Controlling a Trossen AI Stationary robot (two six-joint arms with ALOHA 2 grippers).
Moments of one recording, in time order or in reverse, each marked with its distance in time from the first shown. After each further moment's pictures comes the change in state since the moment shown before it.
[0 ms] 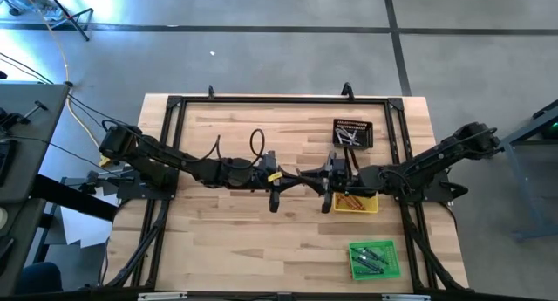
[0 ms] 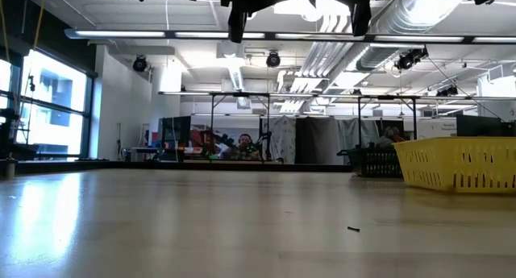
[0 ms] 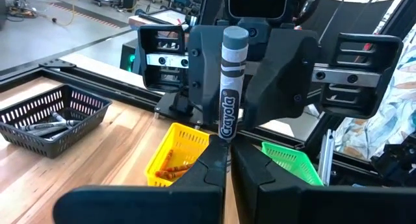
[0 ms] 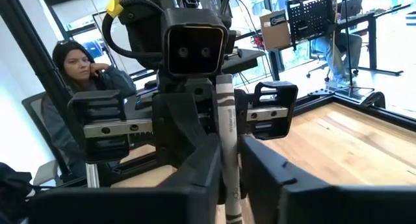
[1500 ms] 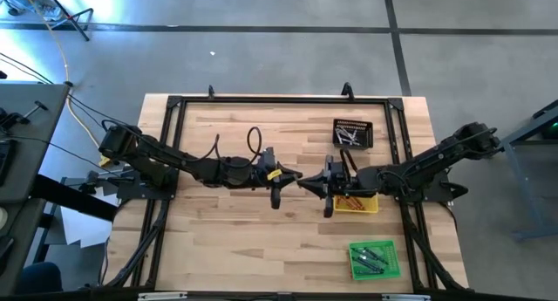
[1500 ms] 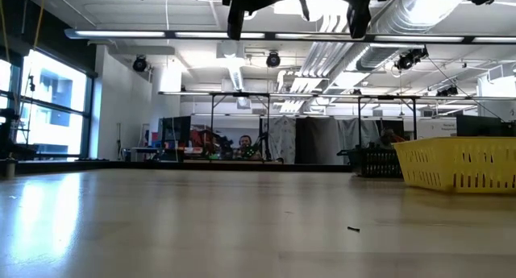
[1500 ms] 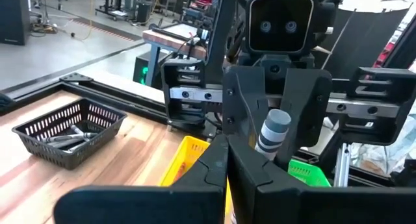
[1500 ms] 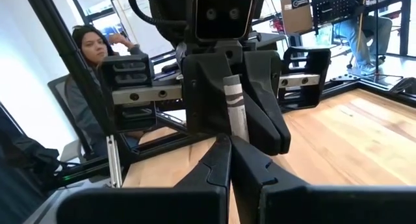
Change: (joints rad) left arm 0.001 -0.002 0.001 0.031 -0.055 0.025; right arm -0.003 0.001 -0.002 -0.041 -0.085 0.026
